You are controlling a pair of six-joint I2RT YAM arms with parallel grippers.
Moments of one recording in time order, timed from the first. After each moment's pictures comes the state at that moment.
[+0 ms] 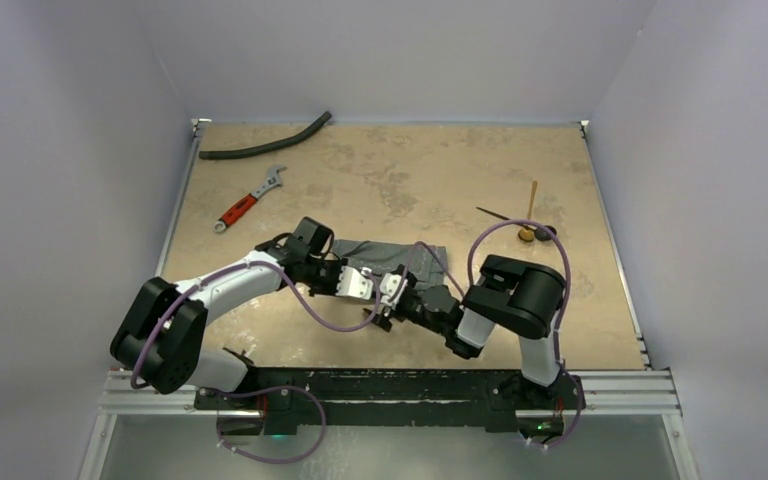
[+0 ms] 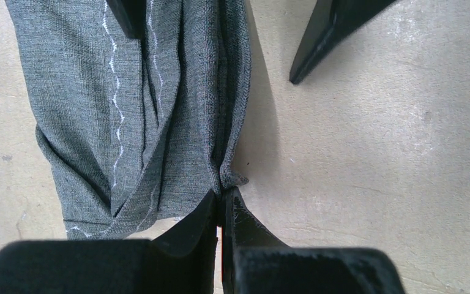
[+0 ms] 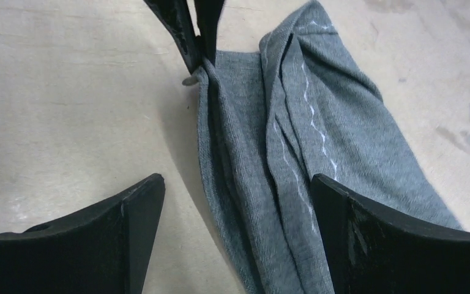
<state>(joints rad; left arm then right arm) -0.54 1.40 0.73 -0.44 0.47 1.18 1.00 1.91 0.34 1.38 -0.06 -0.22</state>
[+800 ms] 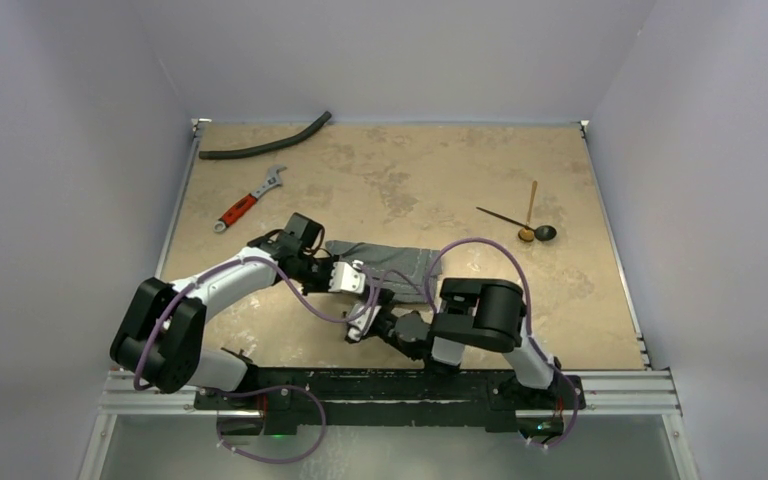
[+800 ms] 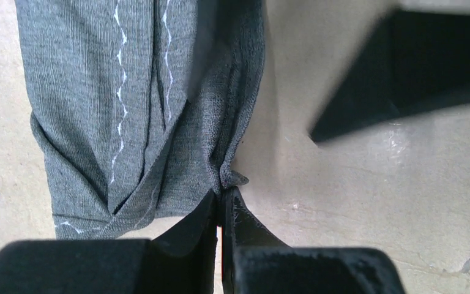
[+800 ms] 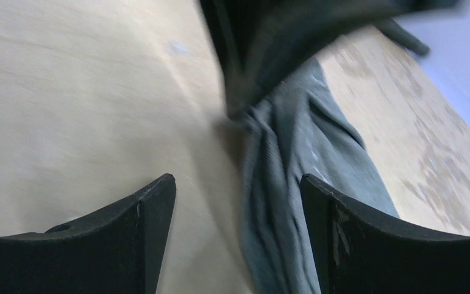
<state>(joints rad) -0.47 1.40 0.74 -0.50 0.52 1.19 1.23 2.10 0.46 1.52 0.30 -0.45</state>
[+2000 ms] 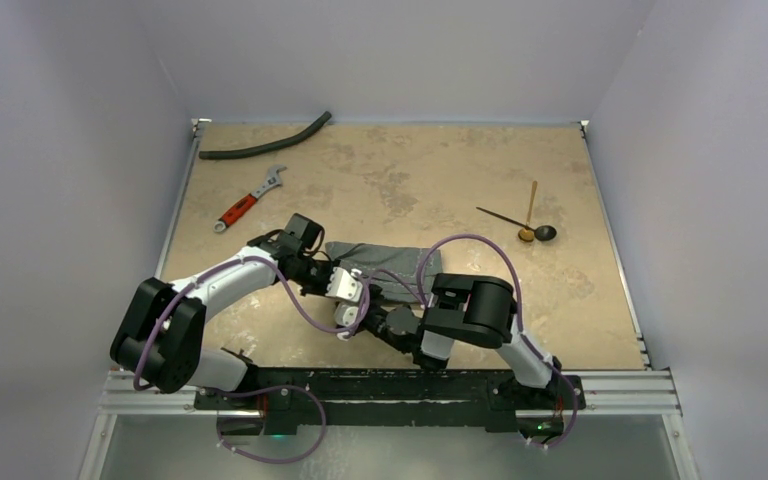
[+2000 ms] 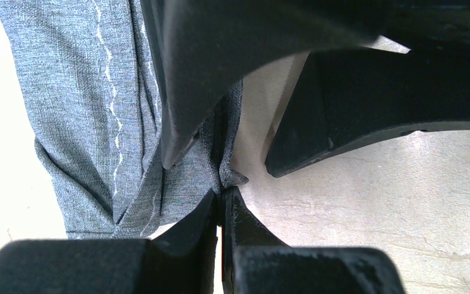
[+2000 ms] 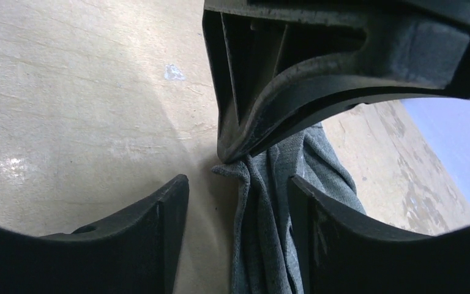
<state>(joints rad) -0.47 1.40 0.74 -0.54 0.55 1.33 1.22 2.17 0.58 1.52 0.26 -0.59</state>
